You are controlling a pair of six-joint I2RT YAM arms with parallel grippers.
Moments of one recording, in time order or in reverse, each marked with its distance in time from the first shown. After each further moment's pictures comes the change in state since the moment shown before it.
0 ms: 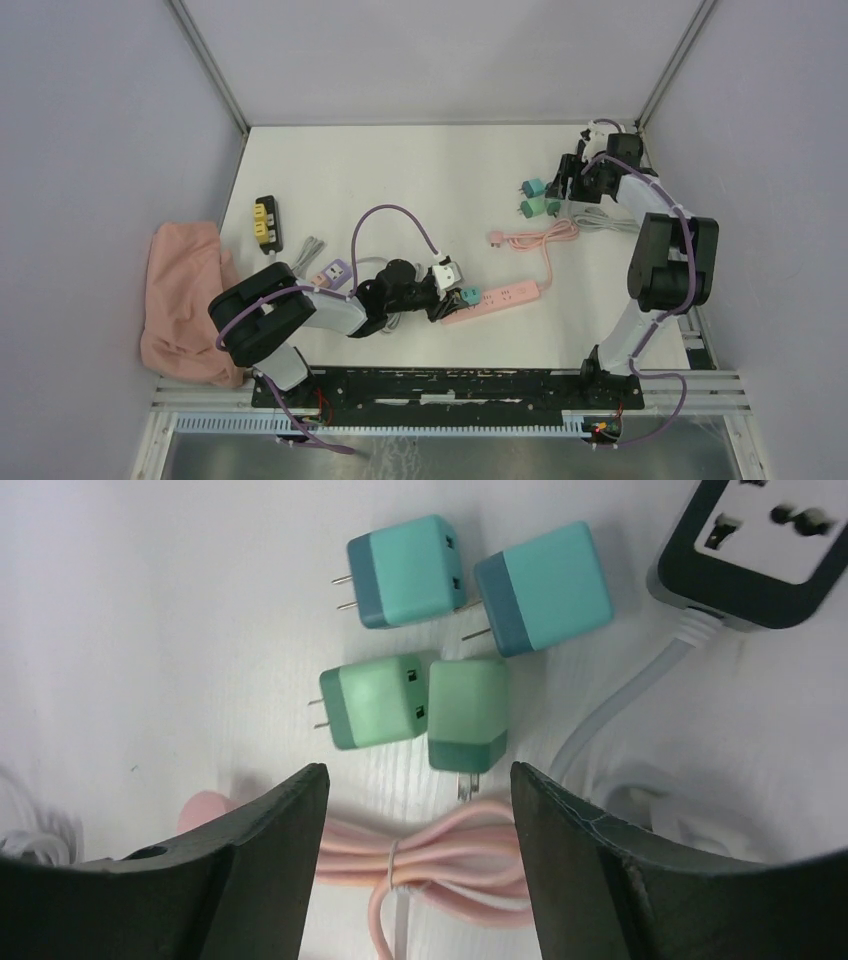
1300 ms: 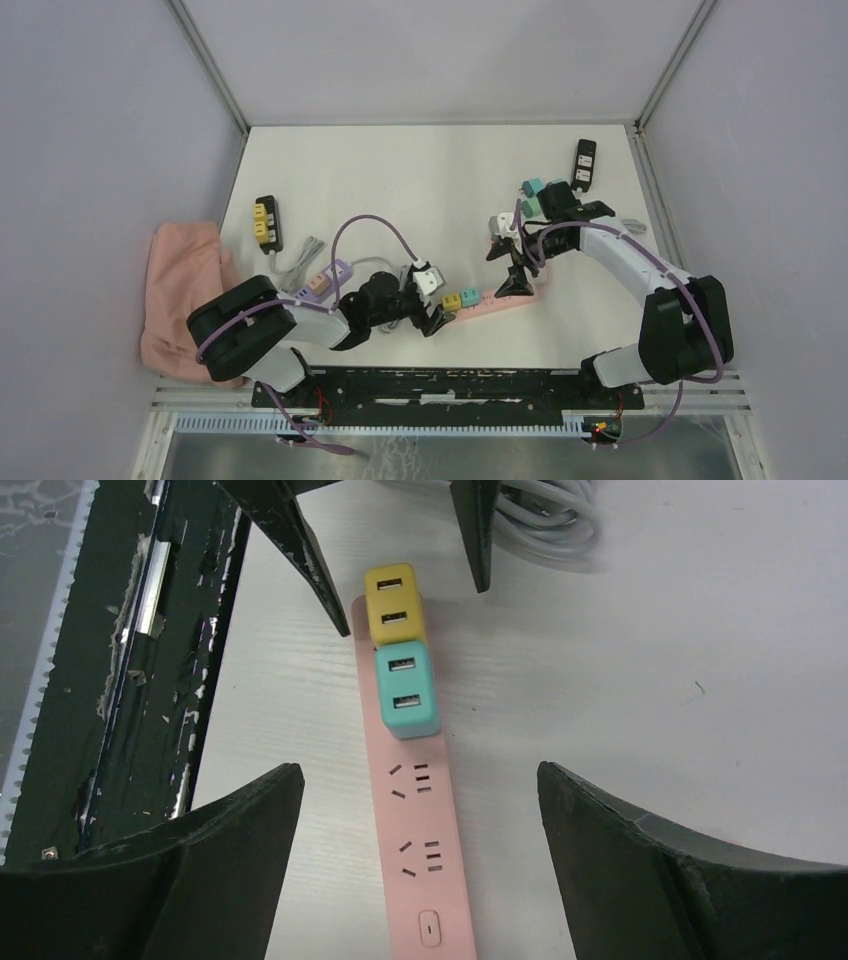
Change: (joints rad) left arm -0.005 -0.106 -0.139 0.016 -0.131 -0.047; right arm 0.406 -0.447 -0.301 -0.546 -0.596 -1.270
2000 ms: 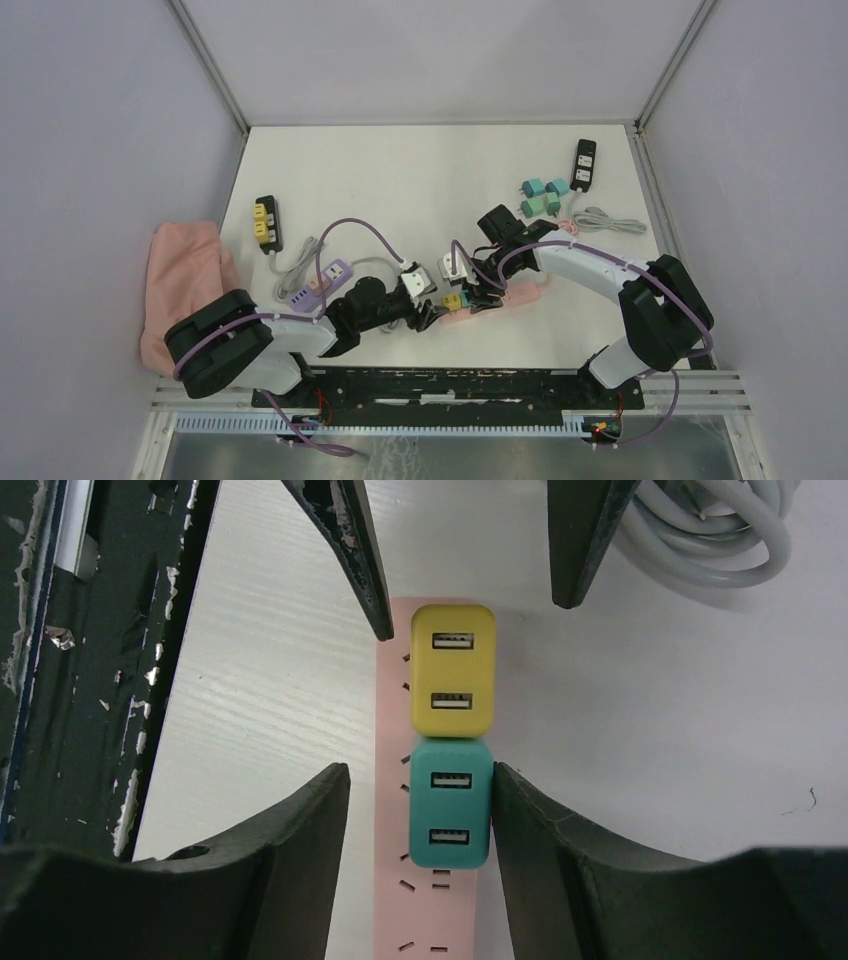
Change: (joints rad) left arm 0.000 -0.161 -0.082 0.034 -0.023 -0.018; right arm 0.365 0.107 -0.037 0.208 0.309 0.127
